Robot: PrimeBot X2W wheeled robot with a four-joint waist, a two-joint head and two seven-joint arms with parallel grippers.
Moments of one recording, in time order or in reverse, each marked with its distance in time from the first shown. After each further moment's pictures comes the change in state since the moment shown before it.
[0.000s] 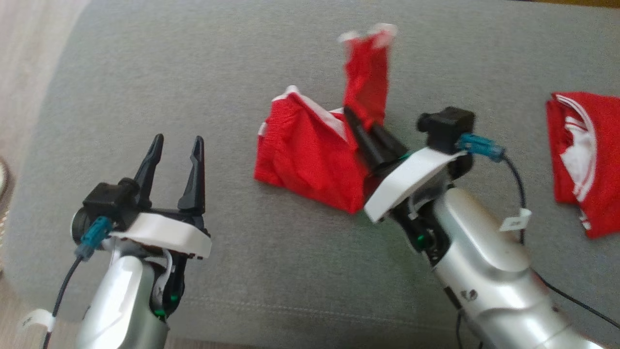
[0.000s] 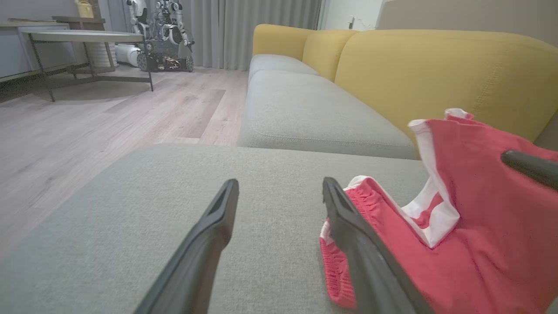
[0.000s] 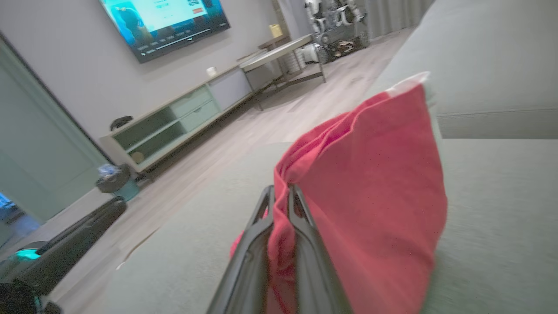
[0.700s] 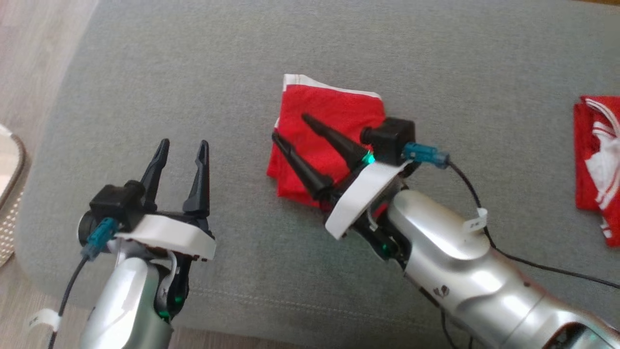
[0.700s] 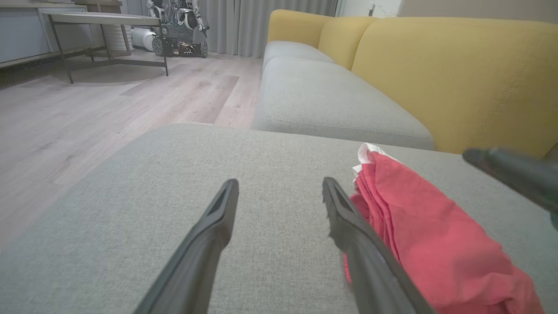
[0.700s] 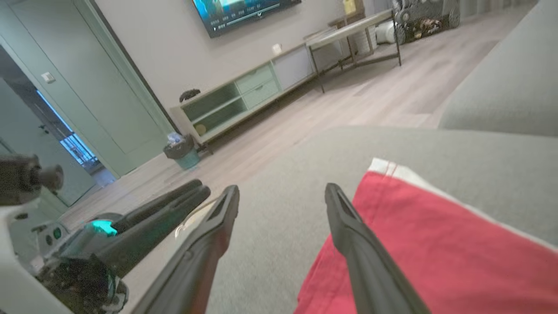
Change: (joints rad) left arm -0.001 -0.015 -0.010 0.027 -0.009 0.001 -0.002; right arm -0.158 -0.007 0.379 0.123 0.188 0.000 -0.154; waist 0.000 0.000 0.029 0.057
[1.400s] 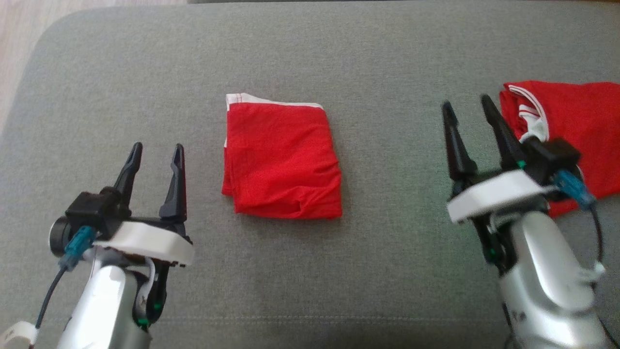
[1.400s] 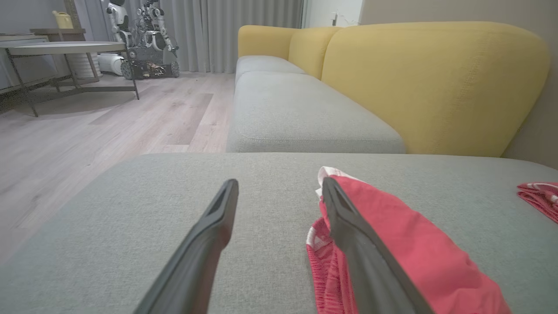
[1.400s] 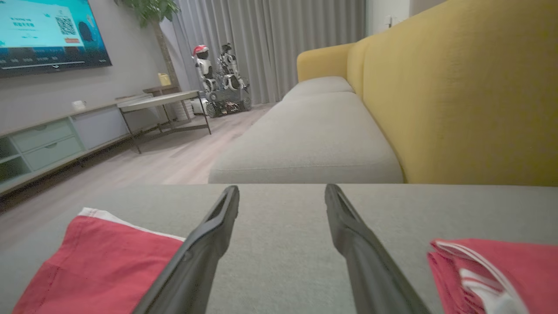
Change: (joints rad) left arm 0.043 0.067 0.026 -0.061 0.012 0.035 0.011; right arm 0.330 -0.002 -0.779 -0.202 -0.553 0.000 0.020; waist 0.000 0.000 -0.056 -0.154
